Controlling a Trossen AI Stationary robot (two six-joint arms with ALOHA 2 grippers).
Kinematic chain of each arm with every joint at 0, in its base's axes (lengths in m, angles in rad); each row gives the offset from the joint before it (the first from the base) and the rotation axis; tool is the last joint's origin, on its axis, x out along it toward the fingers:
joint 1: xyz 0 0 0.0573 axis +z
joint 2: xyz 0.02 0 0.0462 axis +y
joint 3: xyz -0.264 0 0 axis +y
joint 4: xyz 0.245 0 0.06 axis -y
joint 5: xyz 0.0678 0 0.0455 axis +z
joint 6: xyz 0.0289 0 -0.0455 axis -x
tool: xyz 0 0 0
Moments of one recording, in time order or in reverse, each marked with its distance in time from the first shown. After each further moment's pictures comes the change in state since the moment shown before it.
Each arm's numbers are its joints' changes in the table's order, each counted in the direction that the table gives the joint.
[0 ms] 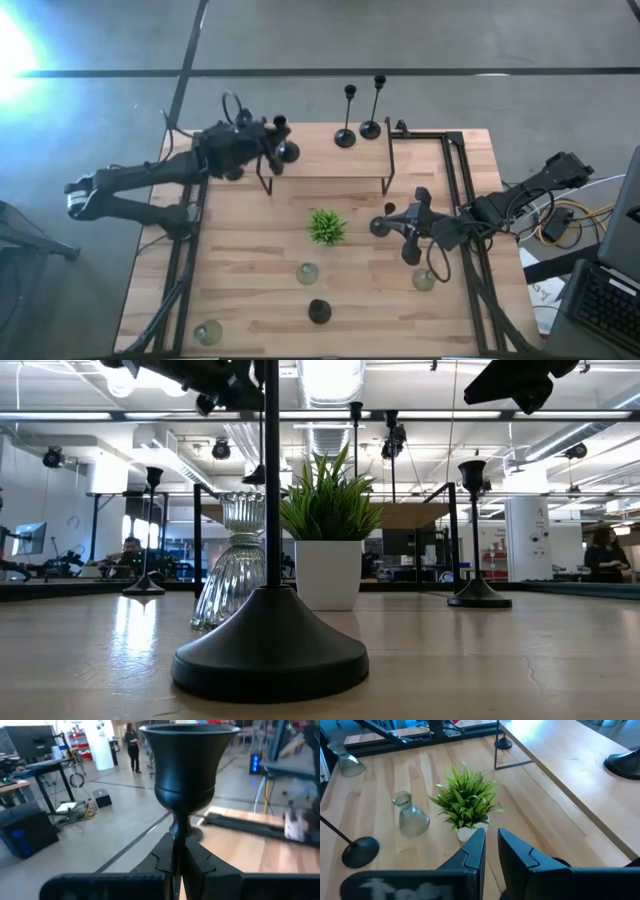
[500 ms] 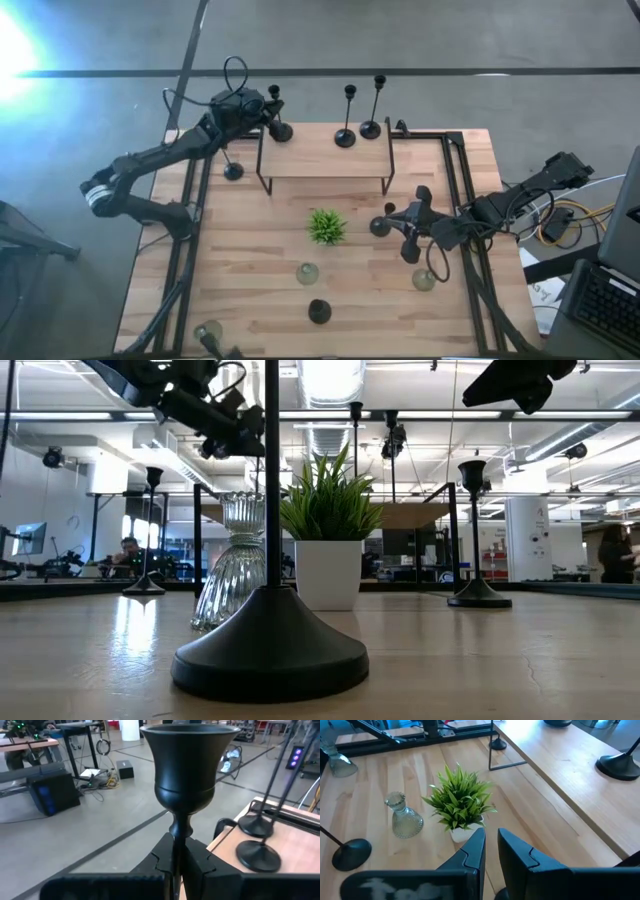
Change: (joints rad) left arm 0.336 0.190 -0.058 0.029 -0.191 0.076; right arm -0.001 0.000 0.003 -0.006 -0.025 0.003
